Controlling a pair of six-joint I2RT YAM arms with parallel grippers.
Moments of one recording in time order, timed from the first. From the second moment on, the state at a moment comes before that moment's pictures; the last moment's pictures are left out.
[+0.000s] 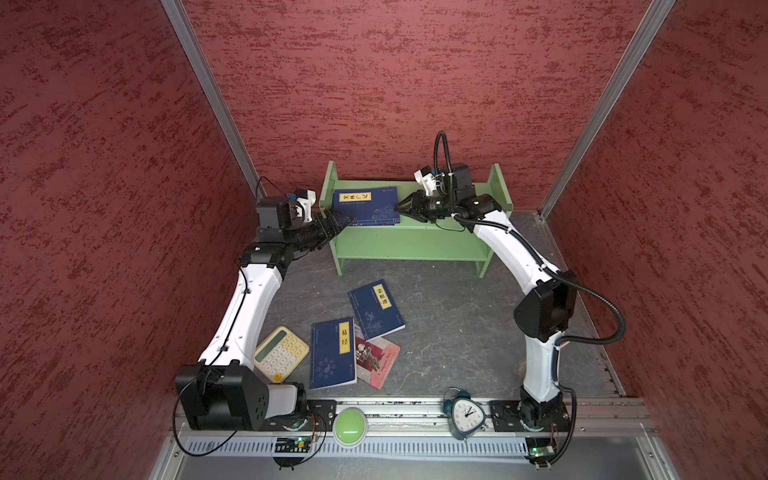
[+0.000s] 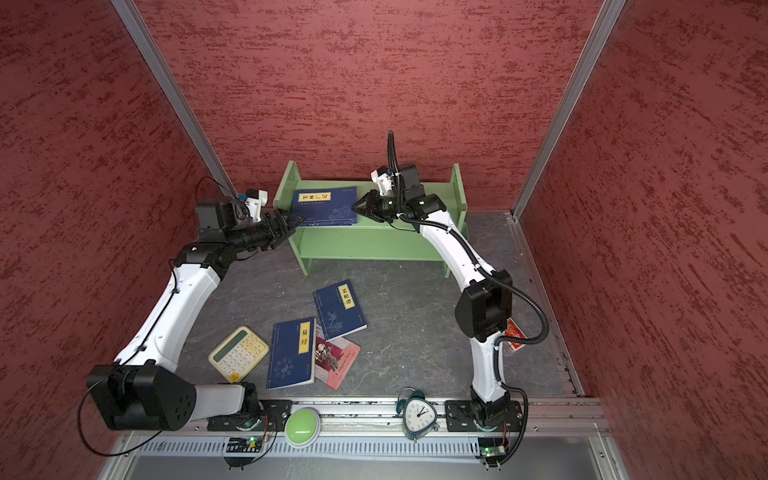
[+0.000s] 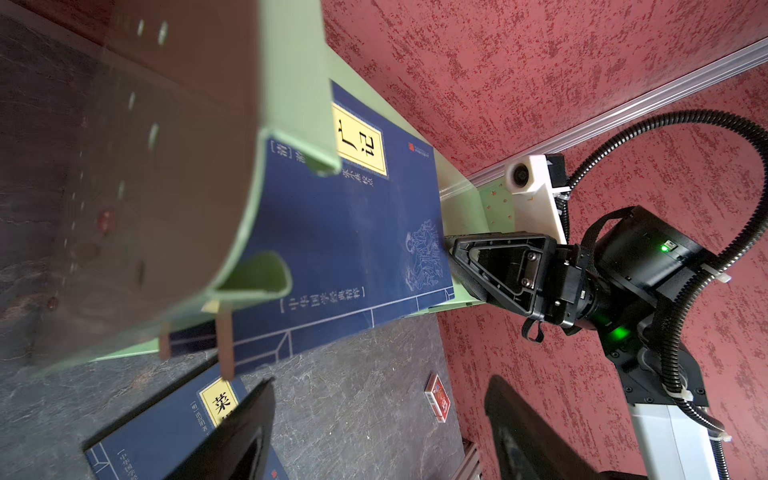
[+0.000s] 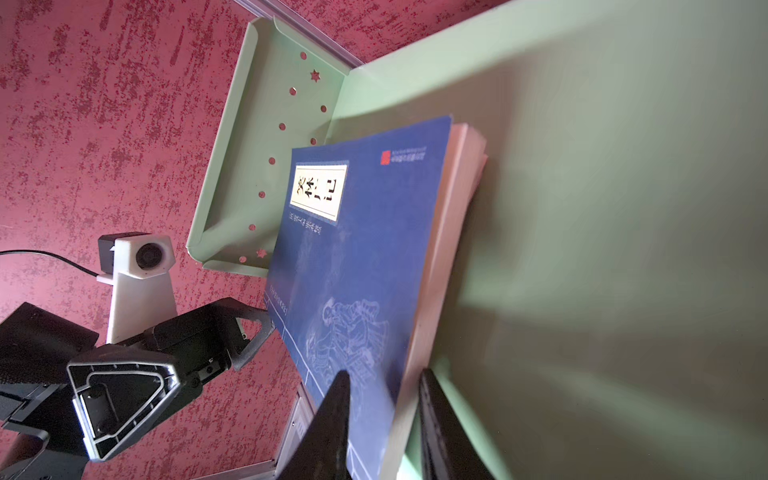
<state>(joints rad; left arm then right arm) -0.01 1.33 1.29 -0.43 0.72 -0.67 0.44 2.03 2.11 -0.59 -0.67 0.67</state>
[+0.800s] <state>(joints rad) 0.03 1.34 1.29 -0.40 0.70 -0.67 0.45 2.08 2.18 -0.61 -0.67 0.67</state>
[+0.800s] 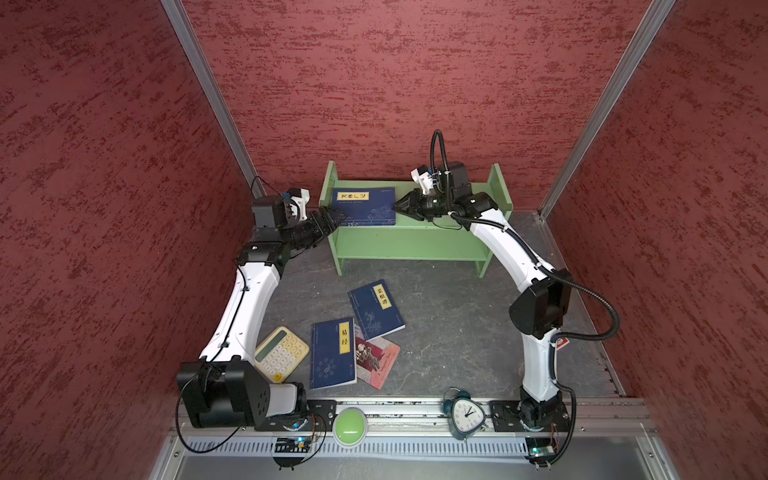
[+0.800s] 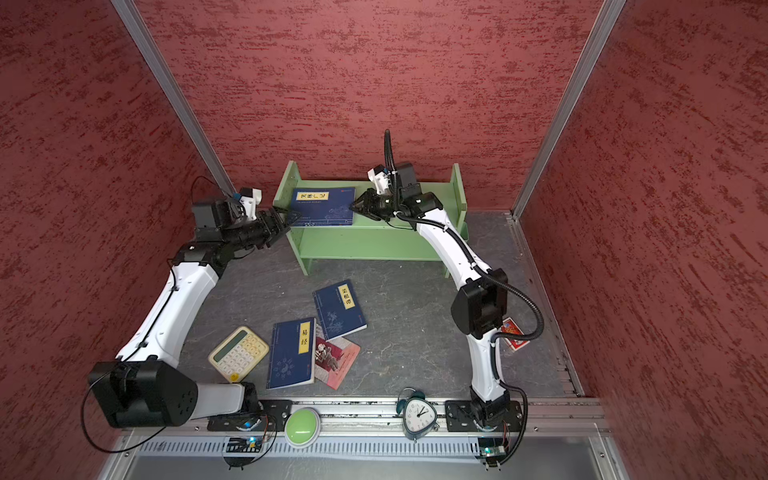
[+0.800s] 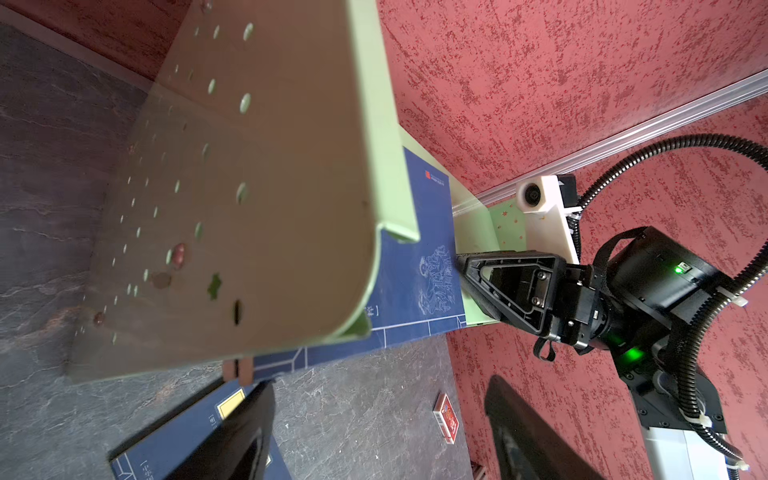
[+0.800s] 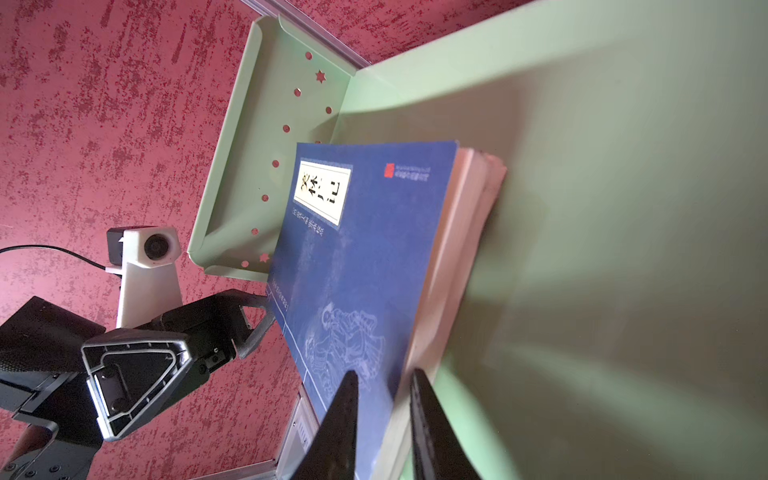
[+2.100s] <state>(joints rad) 0.07 1.31 1.30 -0.43 0.80 -0.73 0.47 2.11 2.35 -0.76 -0.50 0.62</state>
